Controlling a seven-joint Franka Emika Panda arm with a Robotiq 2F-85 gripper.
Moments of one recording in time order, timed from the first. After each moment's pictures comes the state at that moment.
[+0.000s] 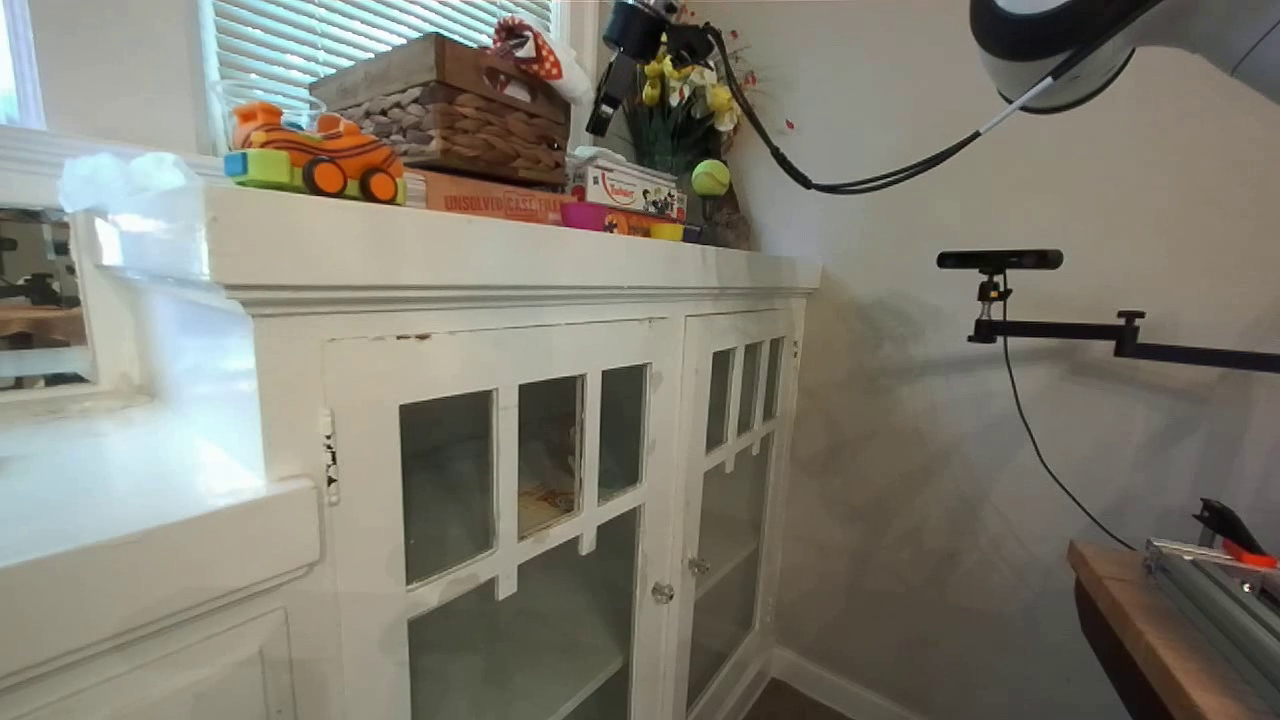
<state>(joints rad) -0.33 0.82 0.06 -0.46 0.07 1.69 -0.93</state>
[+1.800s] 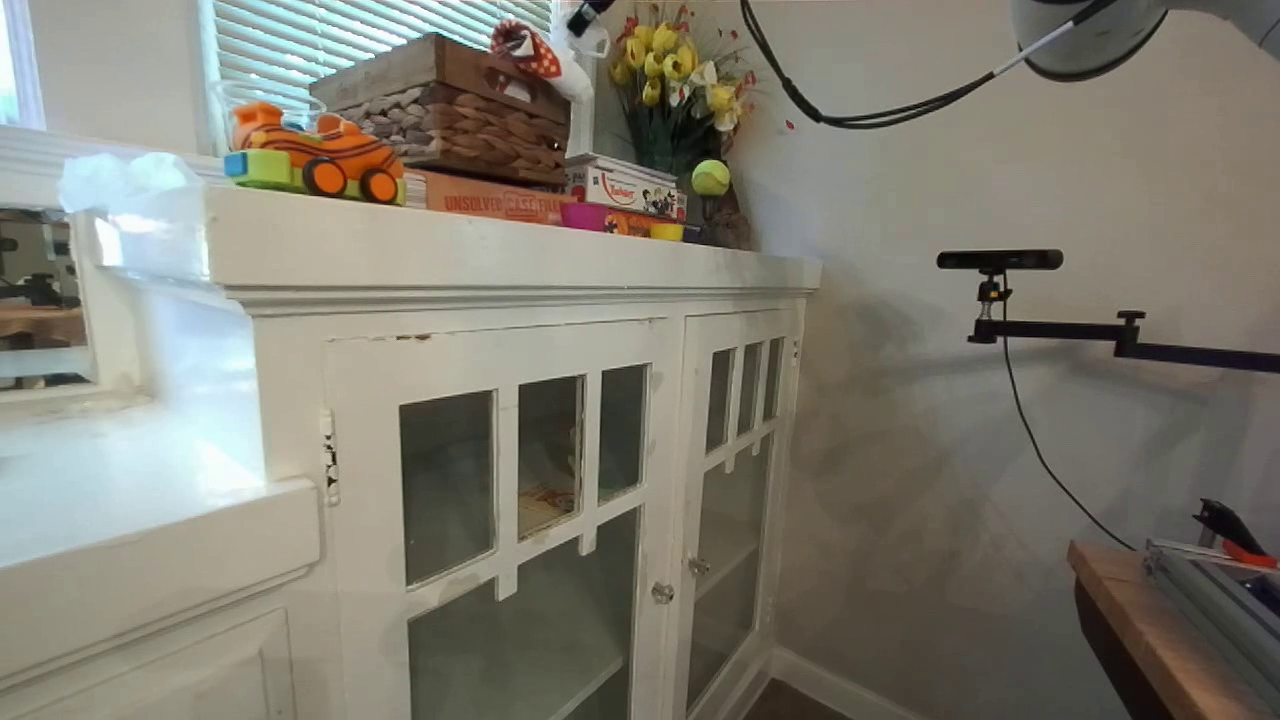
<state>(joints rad) -0.36 0.71 0.14 -0.44 0.17 1.84 -1.09</state>
